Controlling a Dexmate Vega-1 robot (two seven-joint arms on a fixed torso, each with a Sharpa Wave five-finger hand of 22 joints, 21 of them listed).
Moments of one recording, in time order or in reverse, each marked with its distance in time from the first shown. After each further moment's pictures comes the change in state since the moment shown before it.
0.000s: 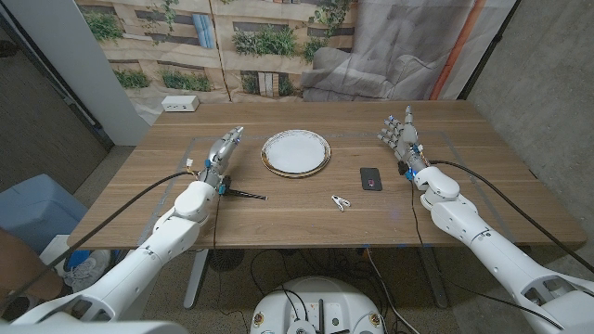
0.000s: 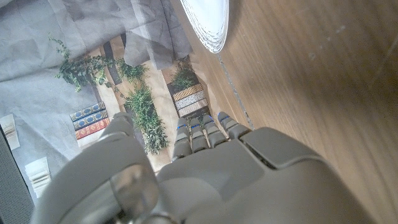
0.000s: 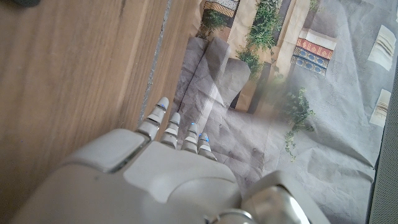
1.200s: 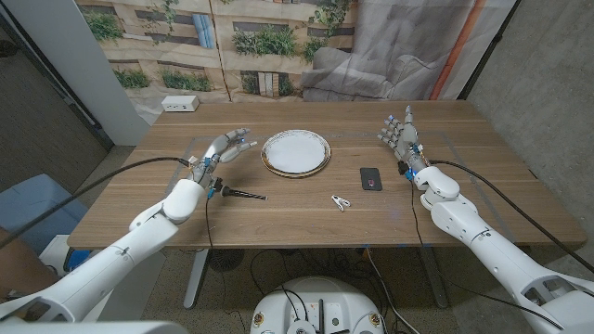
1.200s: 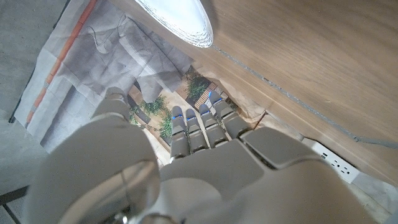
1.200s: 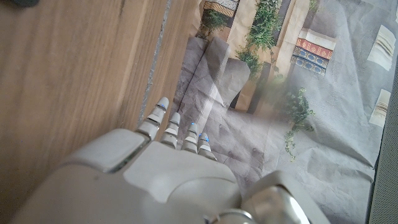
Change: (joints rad) left arm 0.037 0.172 0.031 -0.102 0.383 -0.022 0.114; left_hand 0.211 -0.066 -0.018 -0.089 -0.008 0.134 0.001 0.000 0.005 0.130 -0.012 0.000 0.000 0.123 -0.021 0.000 0.000 0.255 -0.006 0.024 0.003; right arm 0.000 0.000 0.000 -0.002 0.000 0.000 -0.001; right_hand 0.000 0.000 0.000 0.000 0.000 0.000 0.000 0.000 0.000 0.000 0.000 0.000 0.000 0.000 0.000 0.000 0.000 0.000 0.000 0.000 0.000
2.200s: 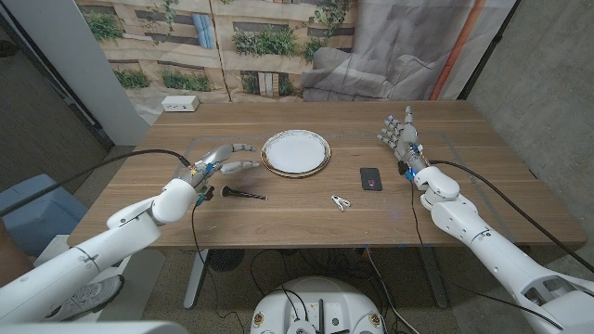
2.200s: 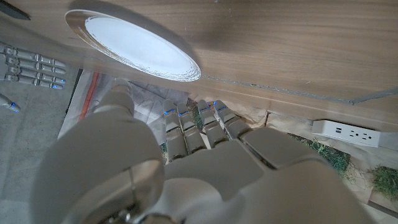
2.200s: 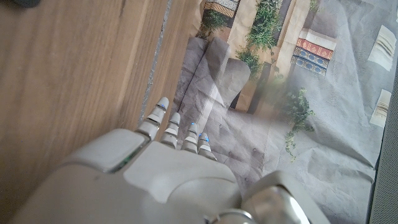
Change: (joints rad) left arm 0.118 0.204 -0.025 -0.299 0.194 0.268 -0.032; left_hand 0.135 -0.032 0.009 -0.005 0.003 0.206 -0.047 0.008 0.000 0.165 -0.074 0.004 0.005 0.110 -0.004 0.009 -0.006 -0.092 0.004 0.003 -0.003; right arm 0.000 0.000 0.000 0.000 0.000 -0.002 0.000; right_hand 0.000 0.000 0.000 0.000 0.000 0.000 0.000 0.000 0.000 0.000 0.000 0.000 0.000 0.000 0.000 0.000 0.000 0.000 0.000 0.000 0.000
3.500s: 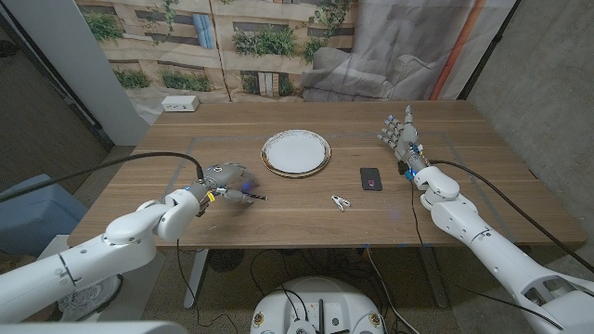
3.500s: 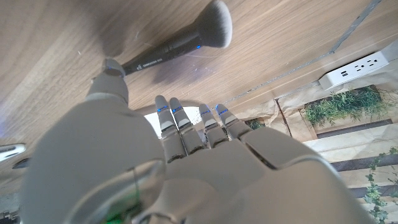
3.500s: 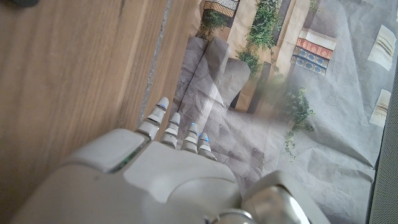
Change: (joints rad) left arm 0.086 0.222 0.082 -0.311 0.443 0.372 -0.144; left_hand 0.081 -0.066 -0.019 0.009 0.000 0.096 -0.072 0.008 0.009 0.114 -0.082 -0.008 0.005 -0.074 0.005 -0.008 0.006 -0.076 0.068 -0.020 0.000; right arm 0.000 0.000 0.000 -0.002 0.000 -0.001 -0.002; right_hand 0.000 0.000 0.000 0.000 0.000 0.000 0.000 0.000 0.000 0.000 0.000 0.000 0.000 0.000 0.000 0.000 0.000 0.000 0.000 0.000 0.000
